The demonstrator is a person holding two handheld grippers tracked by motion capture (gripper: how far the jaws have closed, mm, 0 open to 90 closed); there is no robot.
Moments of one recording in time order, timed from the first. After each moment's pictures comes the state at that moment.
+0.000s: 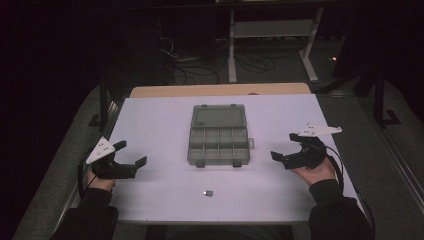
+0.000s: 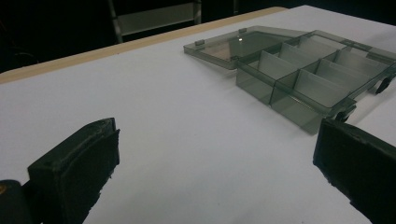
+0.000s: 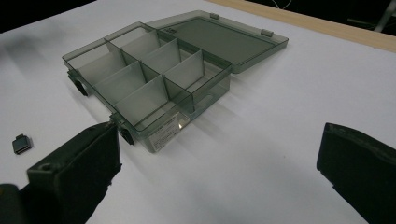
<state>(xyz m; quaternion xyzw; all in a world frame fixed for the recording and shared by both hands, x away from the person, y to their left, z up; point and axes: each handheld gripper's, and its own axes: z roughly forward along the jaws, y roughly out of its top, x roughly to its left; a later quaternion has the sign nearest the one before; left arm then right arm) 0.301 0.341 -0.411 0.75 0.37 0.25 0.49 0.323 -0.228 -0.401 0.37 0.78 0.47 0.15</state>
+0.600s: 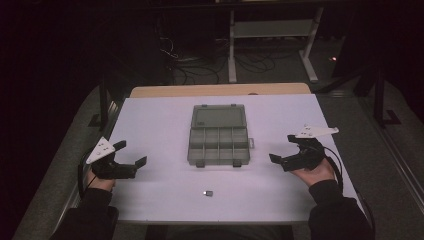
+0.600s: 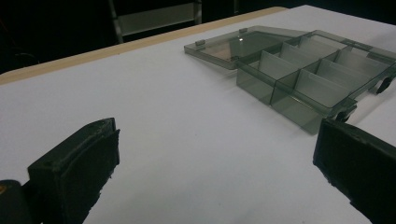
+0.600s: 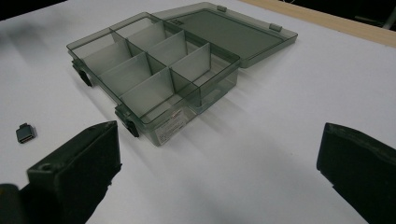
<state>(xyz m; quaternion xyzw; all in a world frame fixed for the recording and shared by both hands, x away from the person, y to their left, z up) 0.301 0.341 -0.411 0.75 0.37 0.25 0.49 0.321 -0.223 -0.402 0.36 0.80 0.46 0.15</state>
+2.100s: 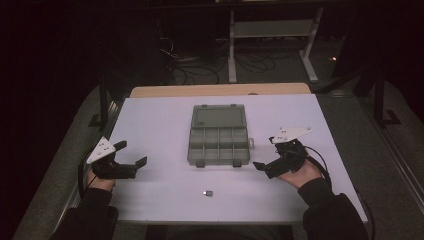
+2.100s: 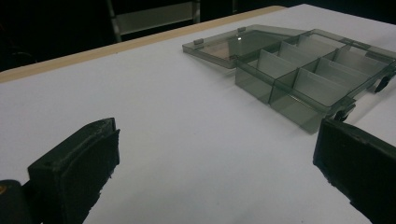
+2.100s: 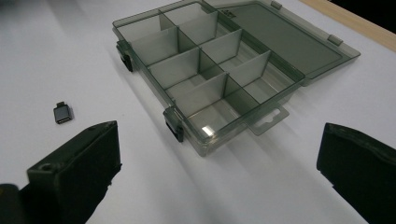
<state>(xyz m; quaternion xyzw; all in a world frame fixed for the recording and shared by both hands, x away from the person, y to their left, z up) 0.302 0.341 -0.411 0.75 0.37 0.25 0.49 0.315 -0.173 -0.387 0.28 0.85 0.42 0.15</state>
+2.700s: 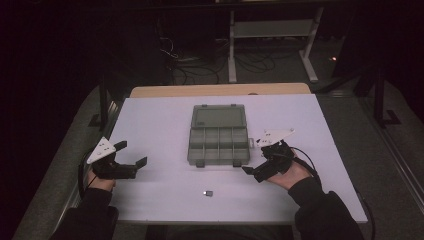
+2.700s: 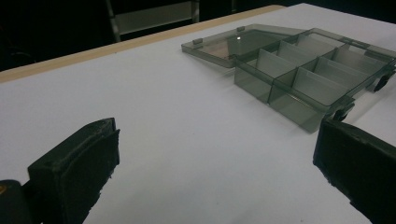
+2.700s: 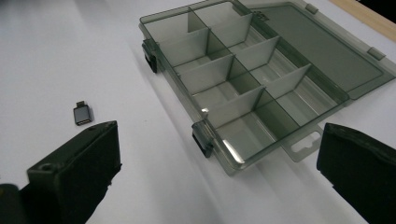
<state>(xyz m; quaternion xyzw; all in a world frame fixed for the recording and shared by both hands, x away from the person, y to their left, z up) 0.301 0.341 -0.411 0.75 0.37 0.25 0.49 0.314 -0.140 -0.387 0.25 0.87 0.40 0.13</state>
